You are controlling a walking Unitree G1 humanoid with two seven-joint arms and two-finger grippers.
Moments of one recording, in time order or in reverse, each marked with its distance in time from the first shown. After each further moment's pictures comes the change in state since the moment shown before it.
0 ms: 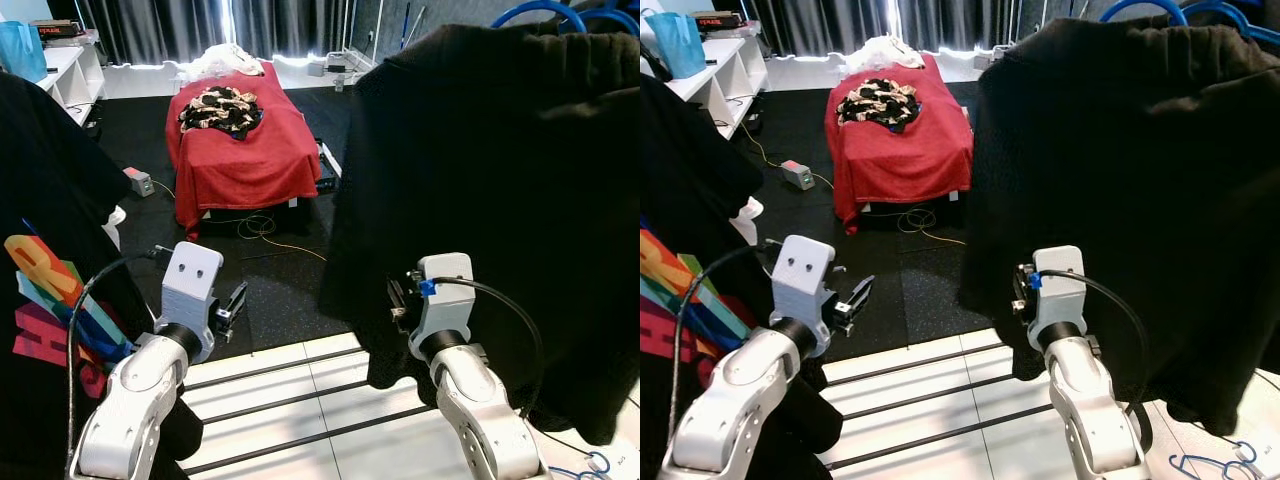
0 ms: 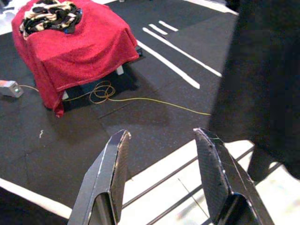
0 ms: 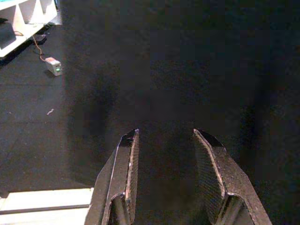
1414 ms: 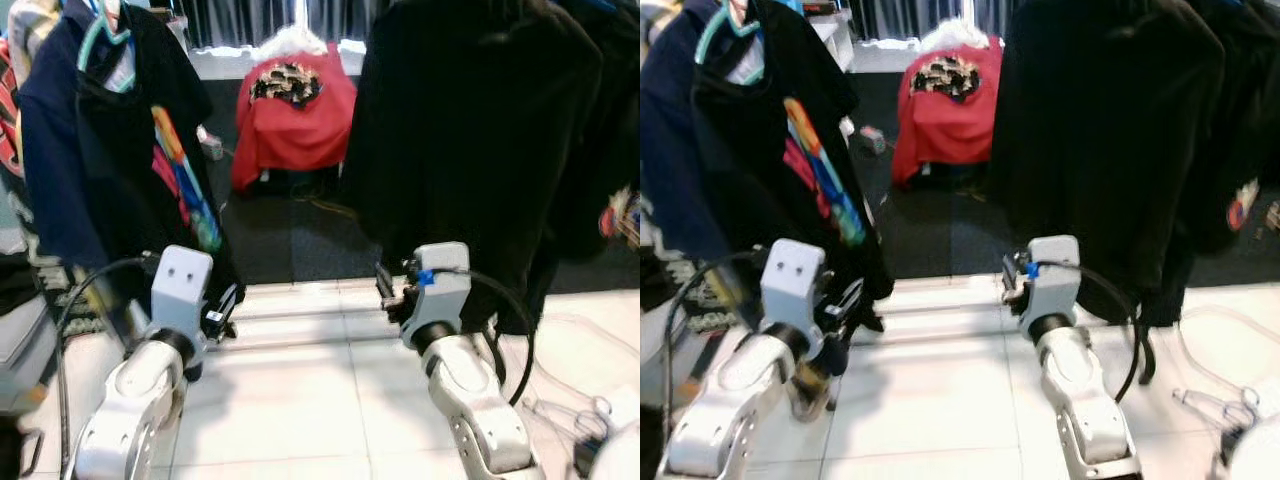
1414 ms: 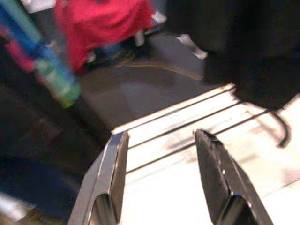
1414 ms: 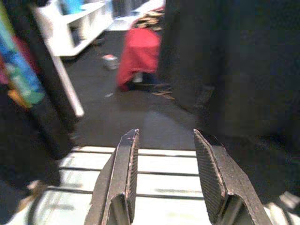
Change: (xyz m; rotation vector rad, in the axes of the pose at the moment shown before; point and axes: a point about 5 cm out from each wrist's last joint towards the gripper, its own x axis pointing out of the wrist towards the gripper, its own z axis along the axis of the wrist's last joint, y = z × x) left arm -0.005 -0.002 -0.005 -0.007 0.020 0.016; right arm 0.002 0.006 0.009 0.076 -0.026 0.043
